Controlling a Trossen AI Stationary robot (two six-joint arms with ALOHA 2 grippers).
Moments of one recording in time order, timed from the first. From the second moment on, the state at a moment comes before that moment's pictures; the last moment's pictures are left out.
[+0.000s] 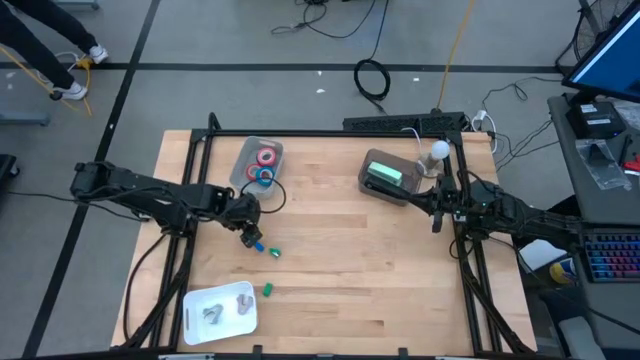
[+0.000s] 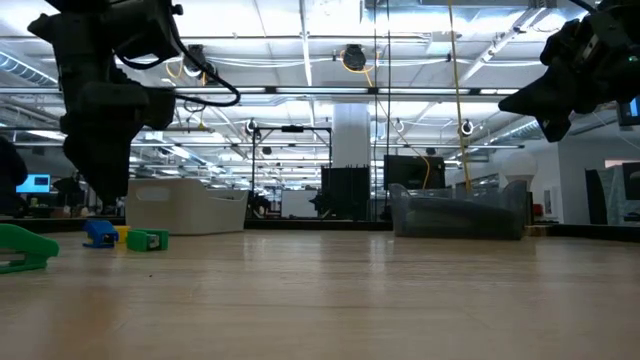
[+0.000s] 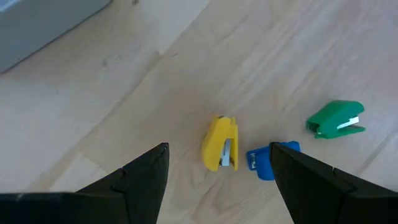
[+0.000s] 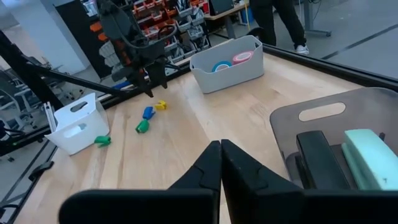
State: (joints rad) left arm -0.04 1.18 0.63 -0.72 -0.04 -0.77; right arm -0.19 0.05 0.20 -0.33 0.00 0.36
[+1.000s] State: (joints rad) left arm -0.04 1.39 0.63 -0.68 -0.01 -0.75; right arm -0.19 0.05 0.20 -0.33 0.00 0.38
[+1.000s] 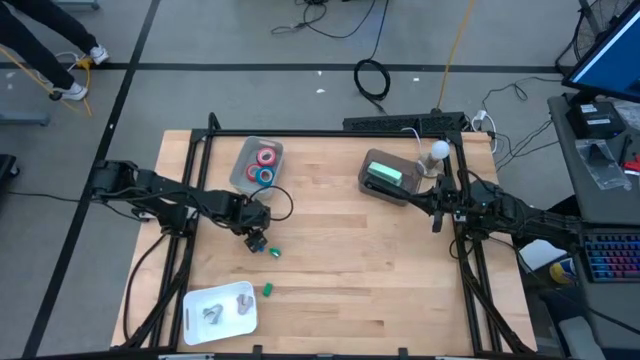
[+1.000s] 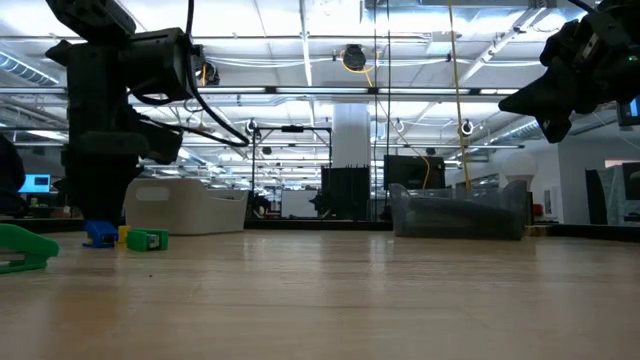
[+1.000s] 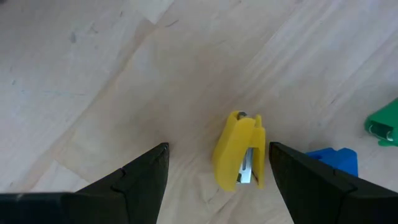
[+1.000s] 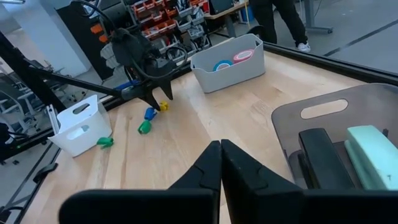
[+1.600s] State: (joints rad) left arm -0.04 1.39 0.63 -0.68 0.00 -0.66; right arm -0.19 0.05 0.20 -0.33 0.00 0.38
